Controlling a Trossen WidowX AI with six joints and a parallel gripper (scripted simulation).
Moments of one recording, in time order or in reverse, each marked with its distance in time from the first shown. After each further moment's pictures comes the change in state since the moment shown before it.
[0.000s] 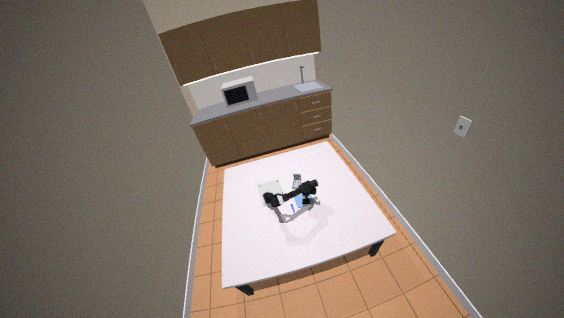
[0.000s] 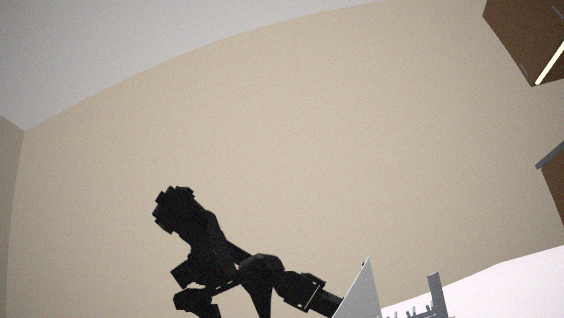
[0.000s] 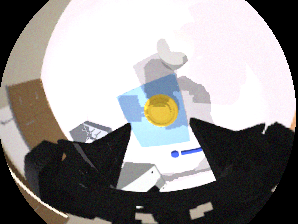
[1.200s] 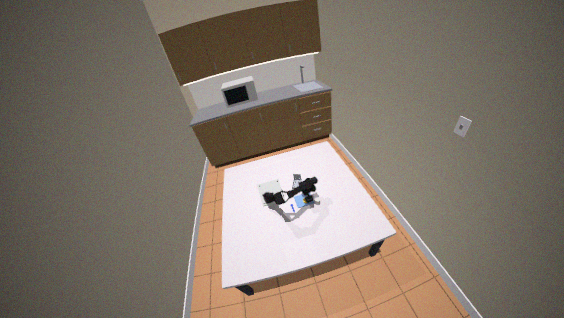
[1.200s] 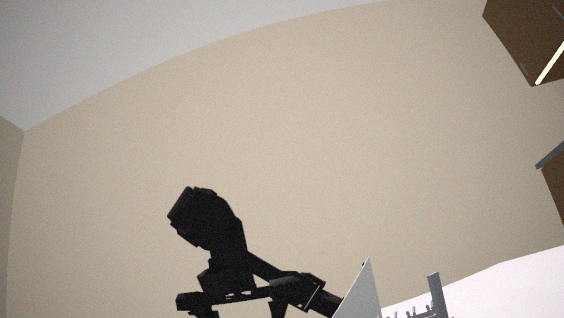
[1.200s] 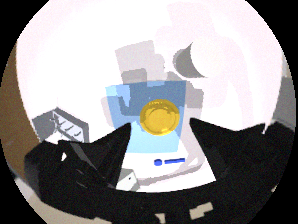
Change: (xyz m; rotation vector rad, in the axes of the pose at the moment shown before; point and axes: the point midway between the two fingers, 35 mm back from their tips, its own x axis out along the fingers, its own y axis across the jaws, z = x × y) arm 0.025 0.007 0.002 -0.308 0.025 -0.205
